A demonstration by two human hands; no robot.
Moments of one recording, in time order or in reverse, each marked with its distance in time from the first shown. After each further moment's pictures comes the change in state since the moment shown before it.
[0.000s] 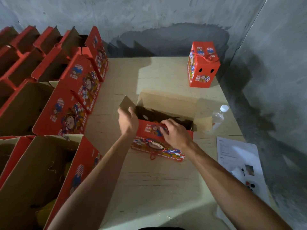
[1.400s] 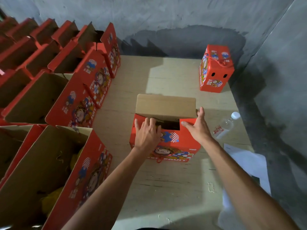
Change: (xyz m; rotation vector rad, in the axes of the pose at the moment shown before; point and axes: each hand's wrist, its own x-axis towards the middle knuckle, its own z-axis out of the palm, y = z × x) left_hand -0.051 -0.027 0.018 0.626 -0.173 0.510; right_hand 0.026 0.056 -0.025 0.366 0.009 0.438
